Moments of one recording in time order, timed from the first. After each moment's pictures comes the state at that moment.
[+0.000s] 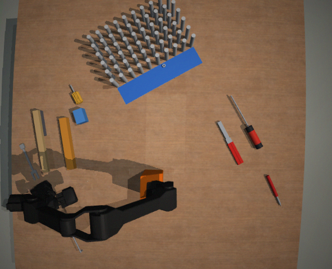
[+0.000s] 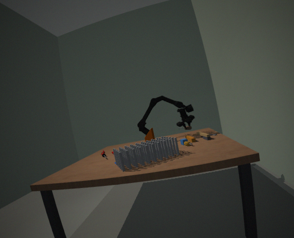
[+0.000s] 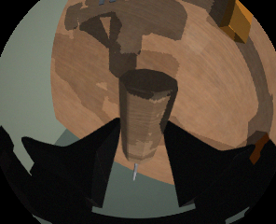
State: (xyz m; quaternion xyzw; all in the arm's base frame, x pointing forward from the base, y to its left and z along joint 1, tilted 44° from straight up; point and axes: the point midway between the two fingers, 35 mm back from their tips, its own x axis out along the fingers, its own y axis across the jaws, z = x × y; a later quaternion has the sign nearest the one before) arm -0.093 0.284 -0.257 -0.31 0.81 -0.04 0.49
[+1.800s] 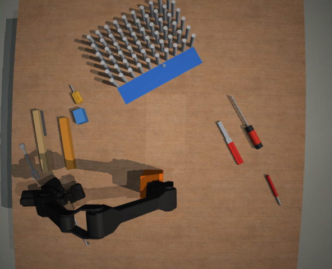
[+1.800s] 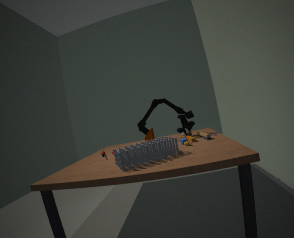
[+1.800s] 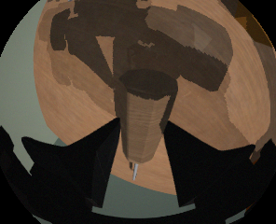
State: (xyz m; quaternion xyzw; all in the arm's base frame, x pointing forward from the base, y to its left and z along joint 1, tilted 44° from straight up) arm -0.090 0.238 -0.295 -0.31 0.81 -0.04 0.49
